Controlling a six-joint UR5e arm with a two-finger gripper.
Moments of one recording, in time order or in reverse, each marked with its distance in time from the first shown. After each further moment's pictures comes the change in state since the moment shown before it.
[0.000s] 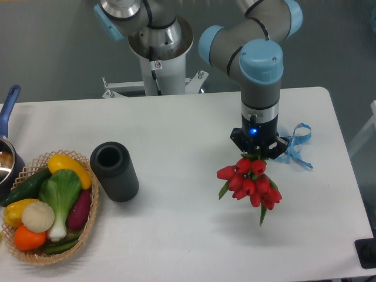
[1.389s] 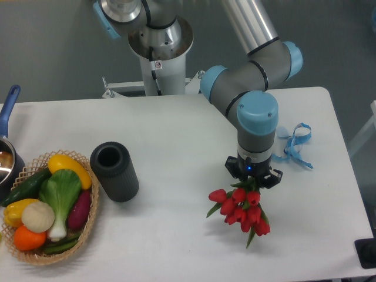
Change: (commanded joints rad) arm -0.052 -0.163 0.081 0.005 0.038 -0.037
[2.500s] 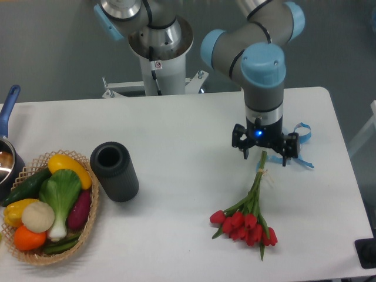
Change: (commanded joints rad) arm 0.089 0.204 -0.100 0.008 -0.003 0.012
